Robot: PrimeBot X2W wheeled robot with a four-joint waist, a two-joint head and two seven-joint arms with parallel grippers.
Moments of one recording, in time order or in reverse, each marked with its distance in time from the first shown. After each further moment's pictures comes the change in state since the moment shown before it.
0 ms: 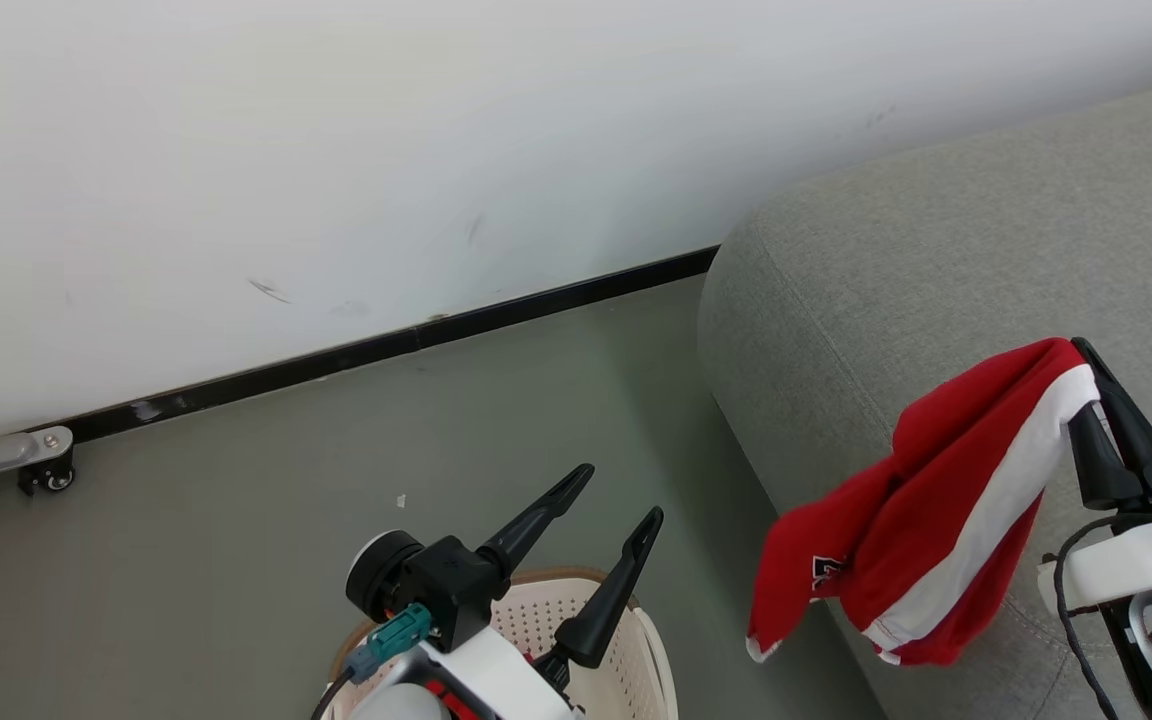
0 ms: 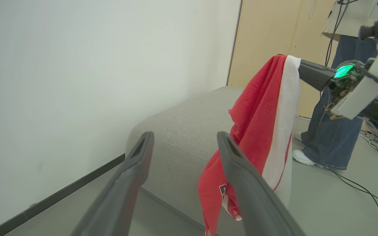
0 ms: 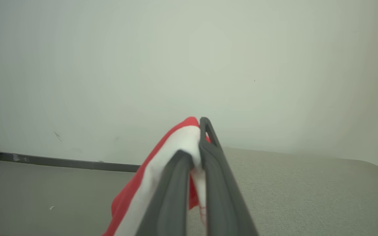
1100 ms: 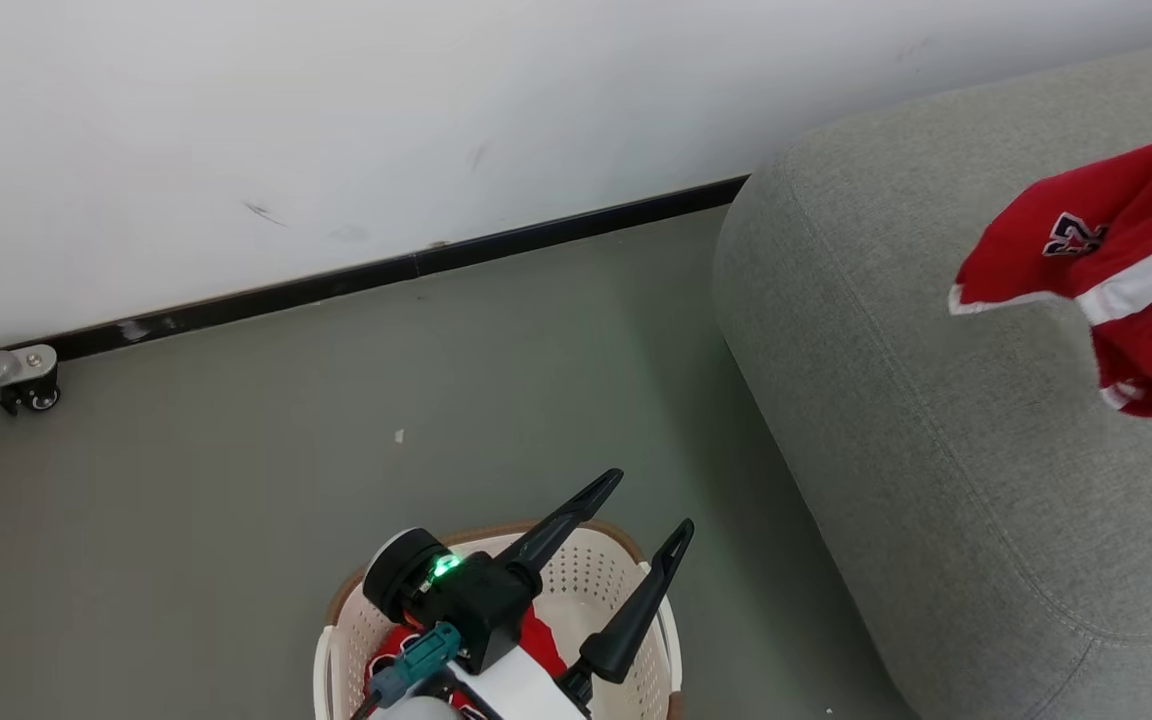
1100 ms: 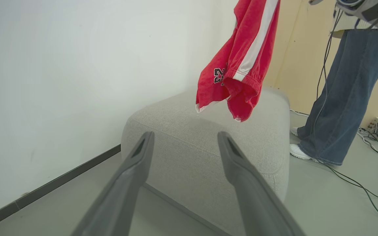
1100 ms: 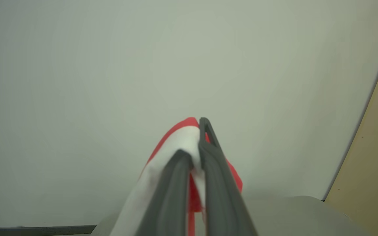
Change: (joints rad) left arm 0.013 0.006 -0.034 -0.068 0.056 0.021 0.012; right arm -0.520 -0.299 -0.056 0.188 0.198 0.000 0.163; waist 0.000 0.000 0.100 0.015
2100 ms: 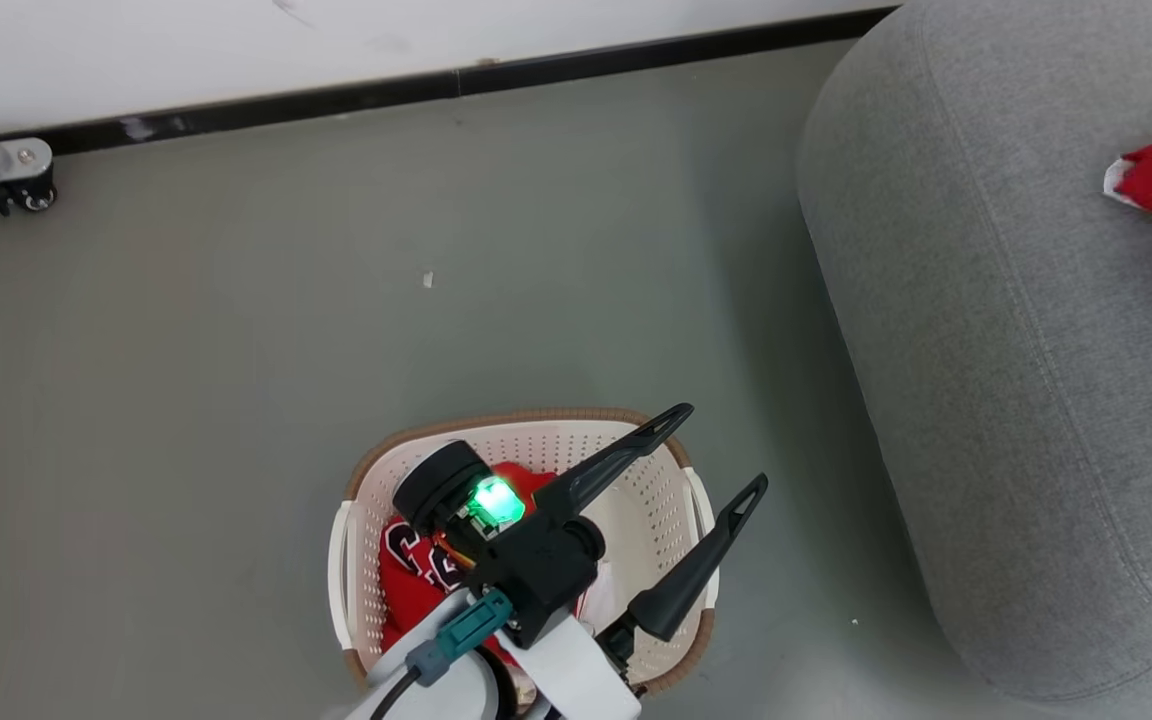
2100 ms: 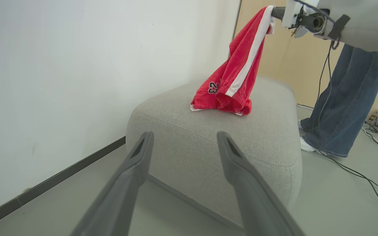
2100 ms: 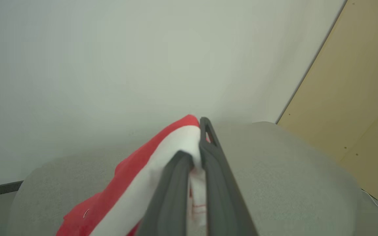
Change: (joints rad) left arm -0.120 0.025 -0.054 -0.155 0.075 0.006 0.094; right arm -0.125 -0.158 -0.227 0.432 -0.069 0.000 -0.060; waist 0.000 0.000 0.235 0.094
